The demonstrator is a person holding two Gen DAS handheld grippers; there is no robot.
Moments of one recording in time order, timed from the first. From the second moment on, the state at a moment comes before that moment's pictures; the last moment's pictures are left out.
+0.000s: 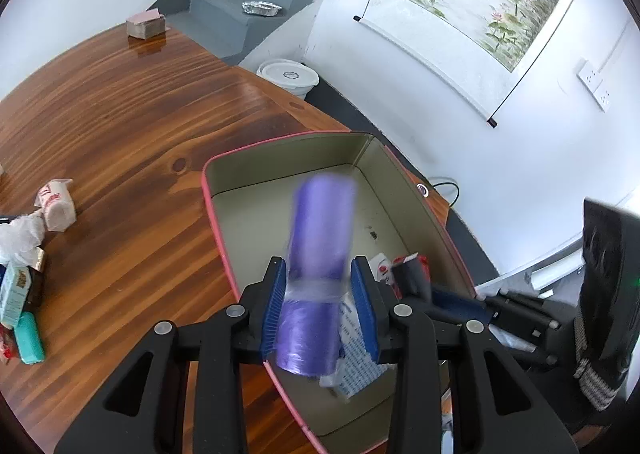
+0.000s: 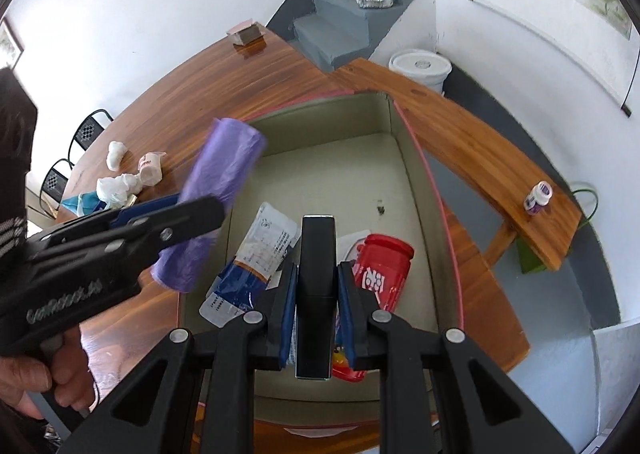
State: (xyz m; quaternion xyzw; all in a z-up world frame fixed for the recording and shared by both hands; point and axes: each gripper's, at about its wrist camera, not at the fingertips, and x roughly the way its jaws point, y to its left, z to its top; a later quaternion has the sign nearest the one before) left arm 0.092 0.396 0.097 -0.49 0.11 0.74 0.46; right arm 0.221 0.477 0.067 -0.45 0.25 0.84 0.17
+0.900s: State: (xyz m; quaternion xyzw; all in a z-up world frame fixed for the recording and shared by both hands) left arm 0.050 0.266 0.105 -0.48 0.05 0.81 0.33; right arm 0.167 0.408 0.088 -0.43 0.22 0.87 0.11
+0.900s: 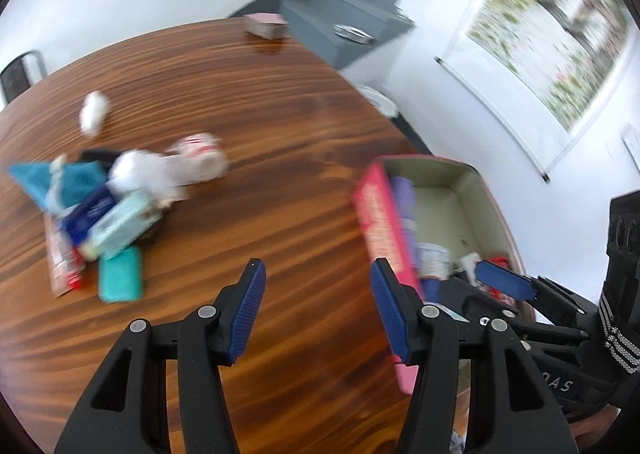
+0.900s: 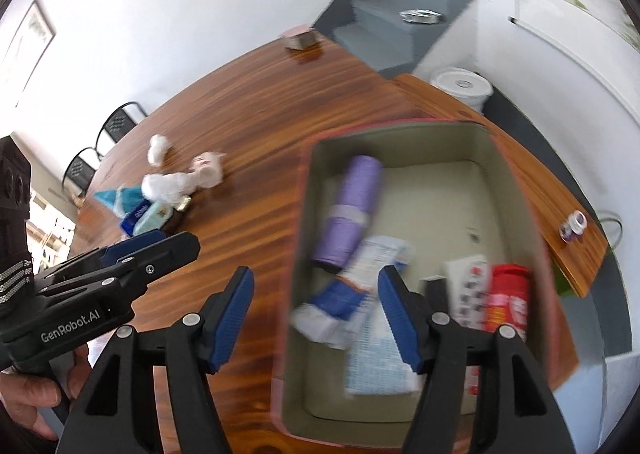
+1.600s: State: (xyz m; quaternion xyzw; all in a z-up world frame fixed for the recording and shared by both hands) left arm -0.045 0.081 0.061 -0.52 -0.03 0.85 0.14; right arm 0.103 0.310 0.072 -0.48 0.17 0.86 0.07
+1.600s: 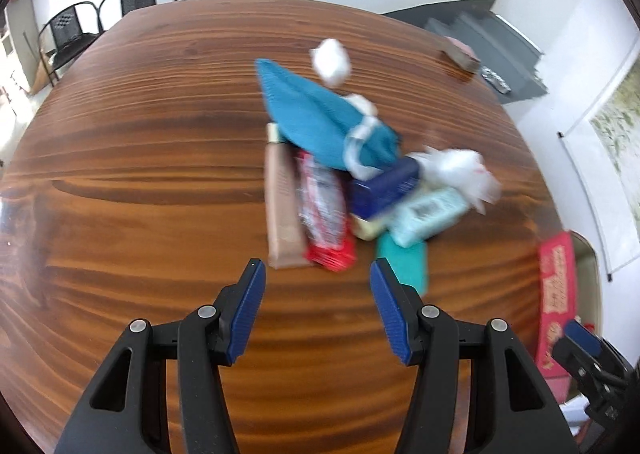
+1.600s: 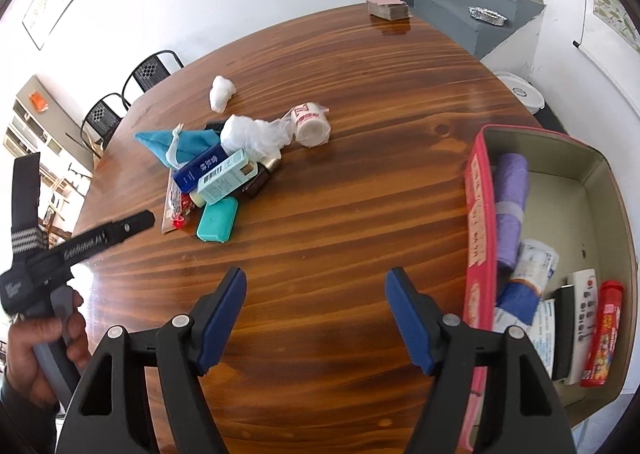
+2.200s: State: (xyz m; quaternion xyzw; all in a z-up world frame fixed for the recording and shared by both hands) left arm -0.118 0.074 0.028 -0.53 0.00 0.83 0.15; right arm 0.074 0.288 0.053 -0.51 0.18 0.84 0.09
